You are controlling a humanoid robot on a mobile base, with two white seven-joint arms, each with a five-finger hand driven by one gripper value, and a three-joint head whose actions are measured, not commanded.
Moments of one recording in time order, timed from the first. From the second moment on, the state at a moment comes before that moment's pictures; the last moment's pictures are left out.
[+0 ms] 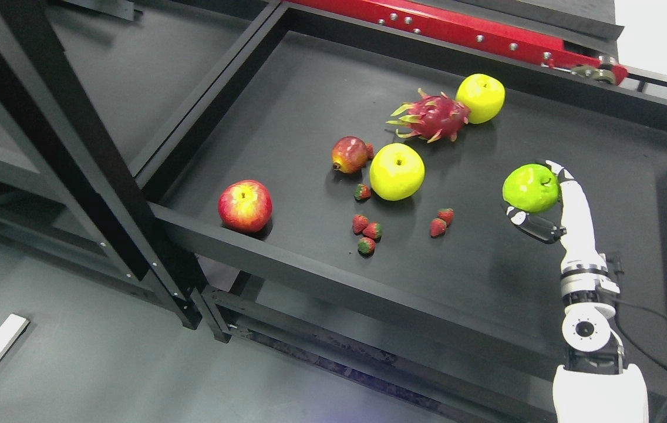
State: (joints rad) left arm -0.04 0.00 0.07 -0.10 0.04 -0.06 -0.14; right arm -0.14 -0.08 -0.16 -1.56 0.65 0.01 0.11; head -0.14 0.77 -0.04
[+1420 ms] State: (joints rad) left arm -0.04 0.00 0.07 -0.10 0.04 -0.06 -0.14; right arm -0.35 -0.06 -0.03 -1.19 0.55 0.03 0.13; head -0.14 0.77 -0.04
